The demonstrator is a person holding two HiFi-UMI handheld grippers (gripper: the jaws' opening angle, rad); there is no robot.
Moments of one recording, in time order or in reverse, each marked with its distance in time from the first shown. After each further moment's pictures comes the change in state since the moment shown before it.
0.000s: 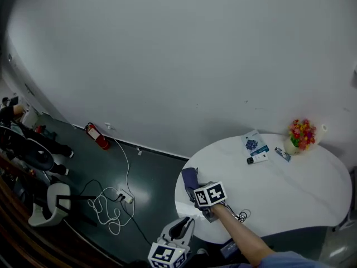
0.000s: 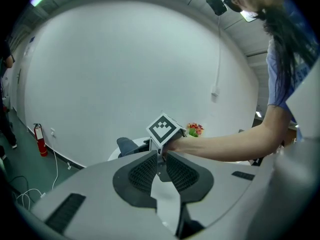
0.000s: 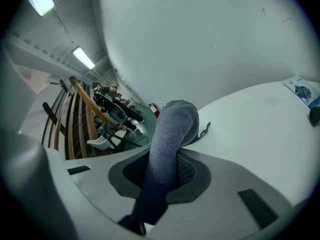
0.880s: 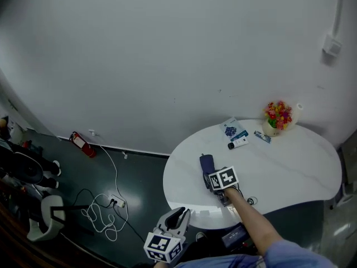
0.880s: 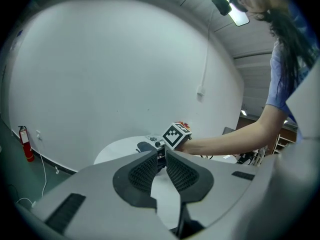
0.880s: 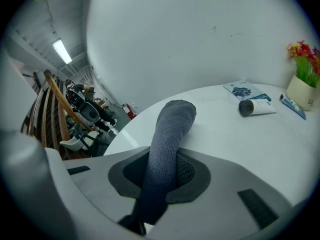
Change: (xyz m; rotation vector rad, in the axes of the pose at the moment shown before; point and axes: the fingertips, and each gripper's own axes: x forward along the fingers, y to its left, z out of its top) left arm -0.010 -0.029 -0.001 0.063 0.002 -0.141; right arm -0.087 -0.109 -0.040 0.052 -0.028 -0.299
